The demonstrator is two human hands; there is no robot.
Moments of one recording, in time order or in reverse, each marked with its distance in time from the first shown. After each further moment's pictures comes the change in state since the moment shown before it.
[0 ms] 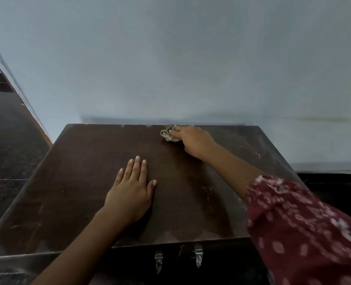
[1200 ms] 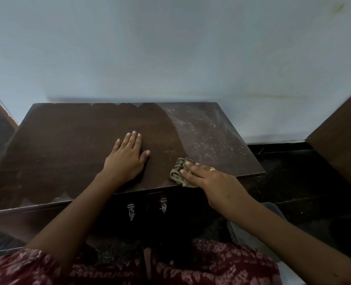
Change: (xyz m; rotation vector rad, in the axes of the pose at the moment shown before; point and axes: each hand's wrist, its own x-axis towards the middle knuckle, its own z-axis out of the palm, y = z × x) left_hand -0.012 0.048 0.004 -0.065 0.048 0.168; right_hand -0.253 -0.016 0.006 0.110 -0.076 0.018
